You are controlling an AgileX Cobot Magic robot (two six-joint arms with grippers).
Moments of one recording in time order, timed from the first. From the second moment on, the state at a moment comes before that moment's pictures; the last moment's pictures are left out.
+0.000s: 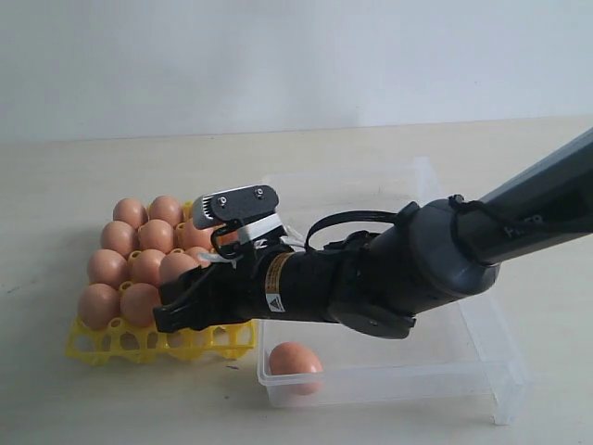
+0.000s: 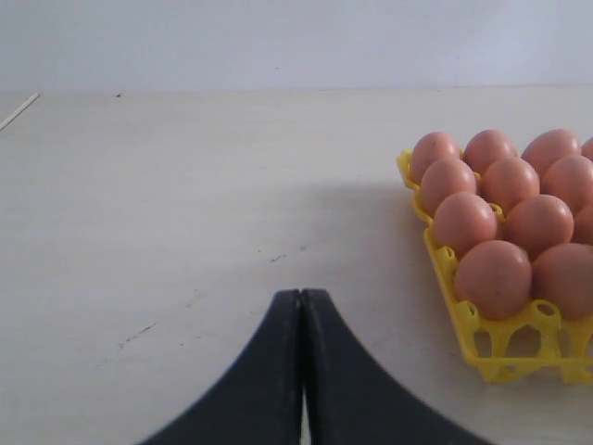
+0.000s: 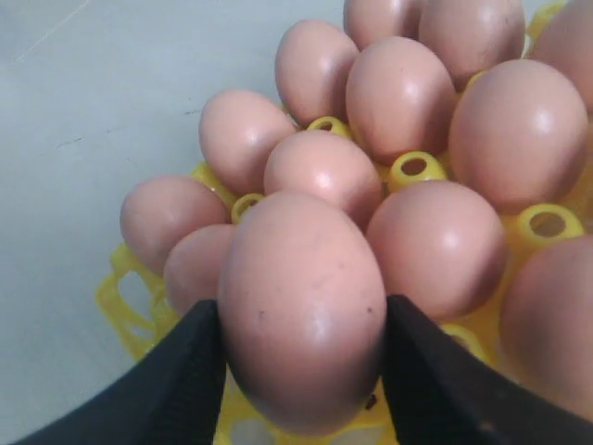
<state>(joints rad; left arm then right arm) 0.05 0.01 0.00 -0.05 0.37 0.03 0.79 2.06 -0.98 -0.50 -0.51 0.75</state>
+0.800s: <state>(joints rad) 0.05 0.01 0.00 -0.05 0.37 0.03 0.71 1.66 -1.00 0.05 0.51 0.06</state>
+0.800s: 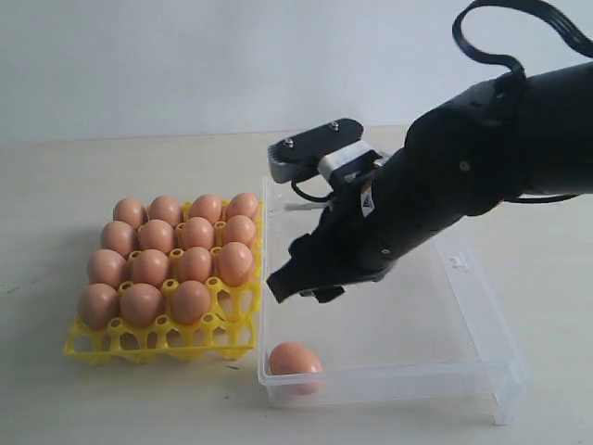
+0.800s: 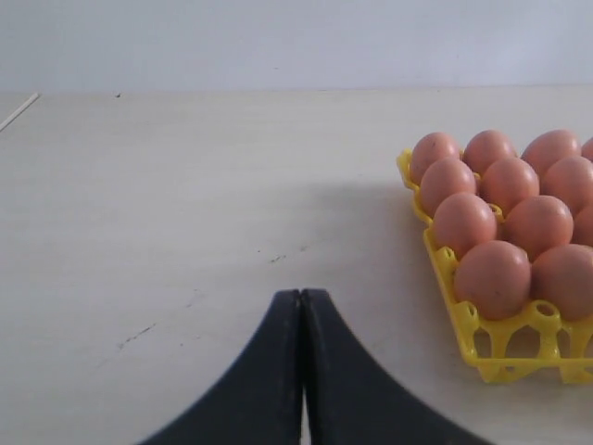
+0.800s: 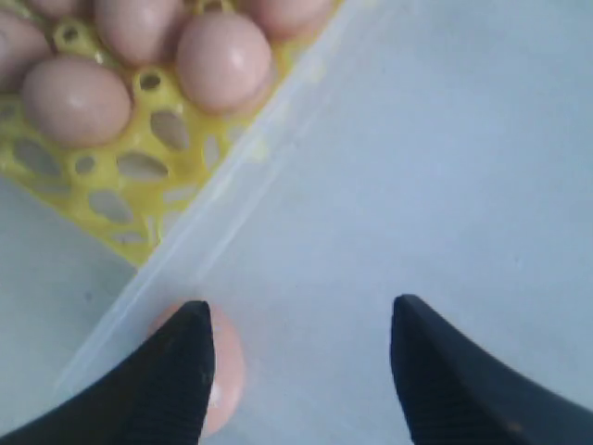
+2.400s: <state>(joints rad) 0.05 0.01 0.00 -0.05 0.37 0.03 0.75 1.73 -0.99 0.41 0.05 -0.39</state>
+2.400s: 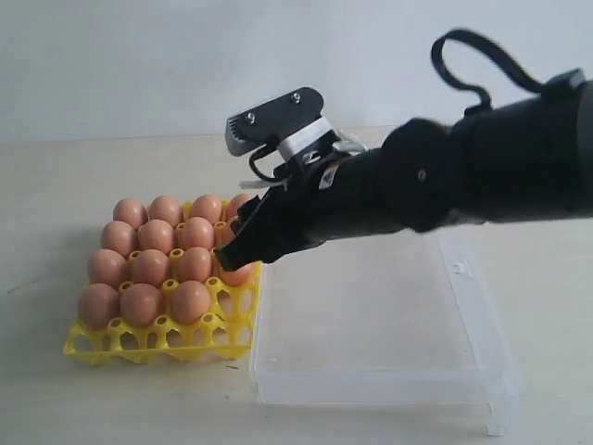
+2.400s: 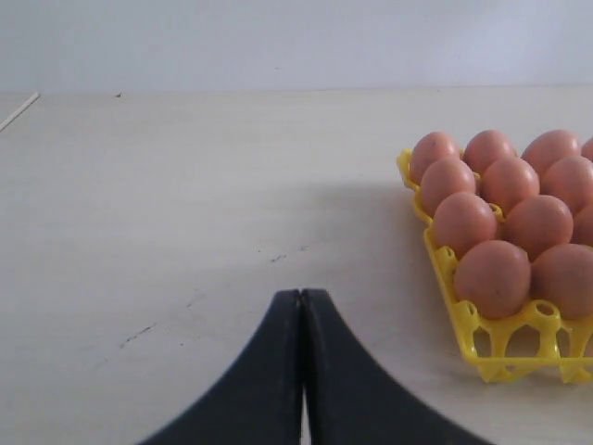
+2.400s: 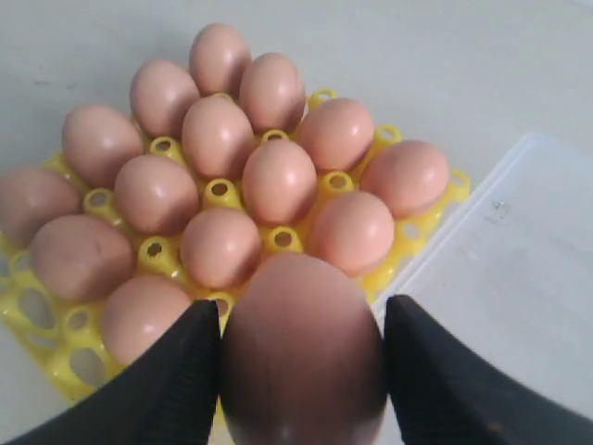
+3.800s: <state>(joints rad) 0.05 0.01 0.00 -0.05 0.37 0.03 0.79 1.97 -0.84 -0.24 -0.56 0.19</state>
